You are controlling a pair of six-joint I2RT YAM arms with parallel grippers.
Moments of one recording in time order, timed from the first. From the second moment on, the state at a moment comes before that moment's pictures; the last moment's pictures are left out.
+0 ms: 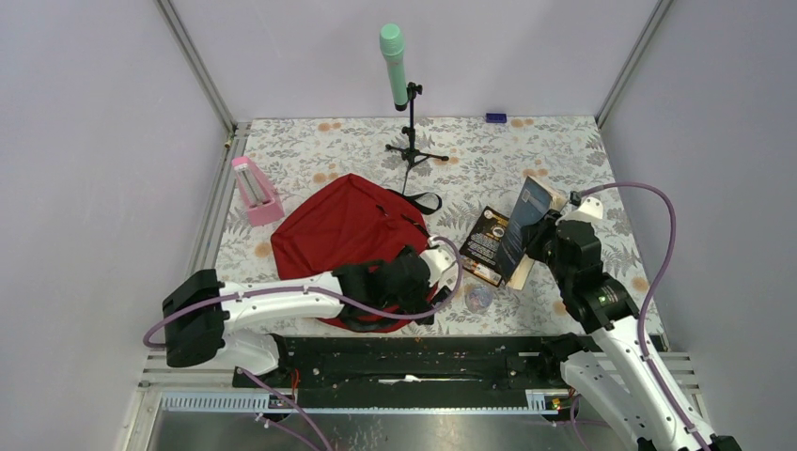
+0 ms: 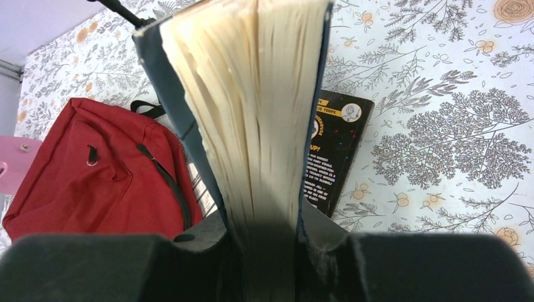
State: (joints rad) left arm -1.19 1.36 0.88 -0.30 -0.18 -0.21; right arm 0.36 0.62 0.68 -0.48 0.28 0.58
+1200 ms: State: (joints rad) left arm -0.86 1.12 1.18 -0.54 -0.32 0.00; right arm 0.43 0.79 0.53 -0.19 -0.22 1.01
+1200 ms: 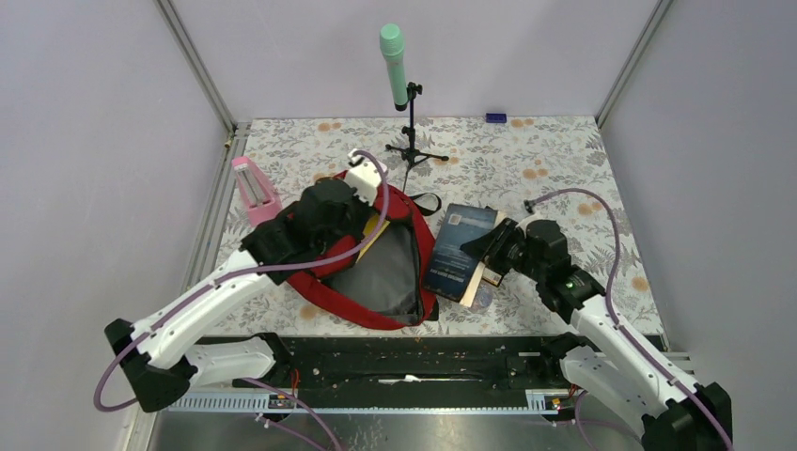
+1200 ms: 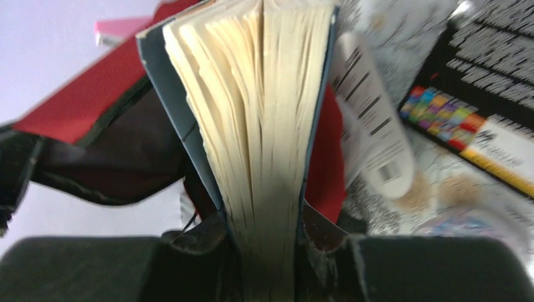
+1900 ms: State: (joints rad) left arm -0.74 0.99 1.07 -0.40 -0.16 0.03; right arm 0.81 0.80 0.56 -0.06 0.01 1.19
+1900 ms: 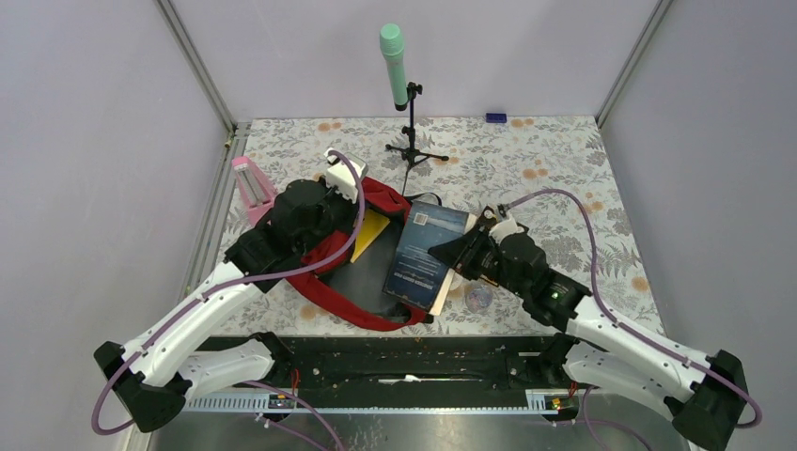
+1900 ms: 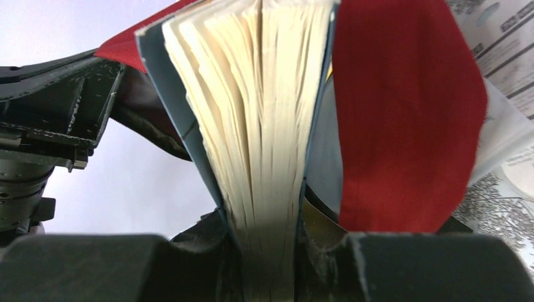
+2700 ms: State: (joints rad) left arm -0.66 0.94 1.00 -0.33 -0.13 -0.07; right arm 1.06 1.14 0.62 0.08 0.08 1.23
